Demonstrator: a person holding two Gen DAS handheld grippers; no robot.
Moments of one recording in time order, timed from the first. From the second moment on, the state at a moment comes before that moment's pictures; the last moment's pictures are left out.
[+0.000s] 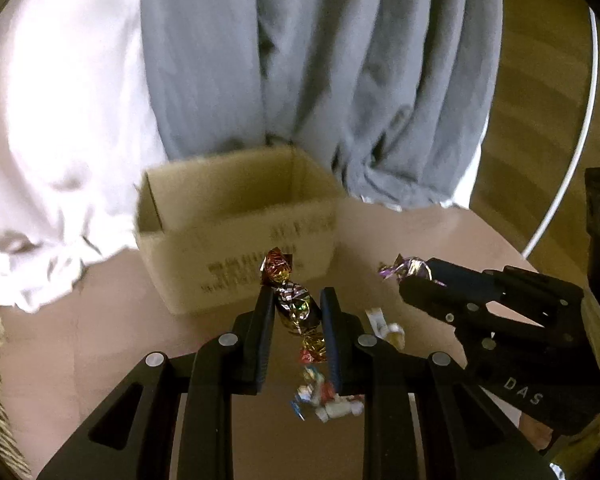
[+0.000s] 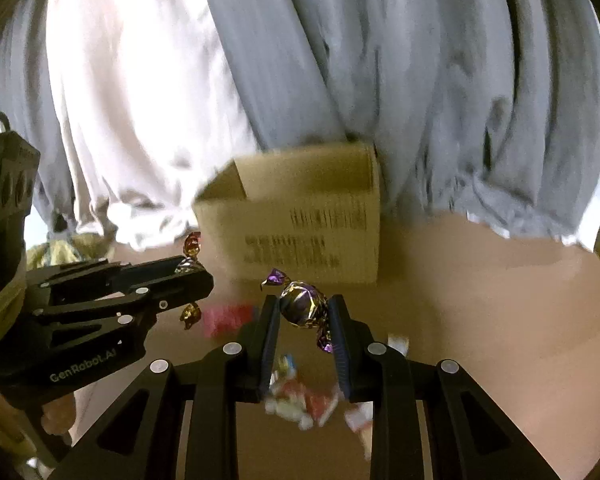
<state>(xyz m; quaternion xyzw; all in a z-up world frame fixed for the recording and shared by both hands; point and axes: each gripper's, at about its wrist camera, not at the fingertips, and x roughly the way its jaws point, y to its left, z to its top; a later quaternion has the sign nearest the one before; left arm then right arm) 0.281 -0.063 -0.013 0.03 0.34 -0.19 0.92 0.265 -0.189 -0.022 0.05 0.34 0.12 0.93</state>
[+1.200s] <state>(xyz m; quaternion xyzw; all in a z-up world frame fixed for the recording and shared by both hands) 0.442 -0.029 0.008 0.05 0.33 -0.13 0.93 0.458 -0.159 0.002 0.02 0.36 0.14 0.92</state>
